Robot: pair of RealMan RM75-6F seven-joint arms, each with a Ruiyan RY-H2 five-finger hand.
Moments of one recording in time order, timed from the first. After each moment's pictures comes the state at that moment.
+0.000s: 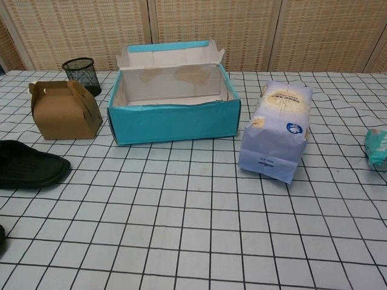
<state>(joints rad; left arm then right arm) -0.24 -1.08 0.10 -1.63 1.25 0.97 0.27 0.08 -1.11 0.00 -1.62 -1.60 1.48 -0.05</state>
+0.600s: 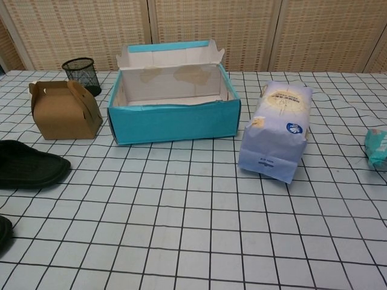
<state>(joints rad) -0.23 -1.18 0.09 -1.49 1.30 1.05 0.22 0.08 -1.11 0.00 -1.63 -1.60 1.47 -0.06</state>
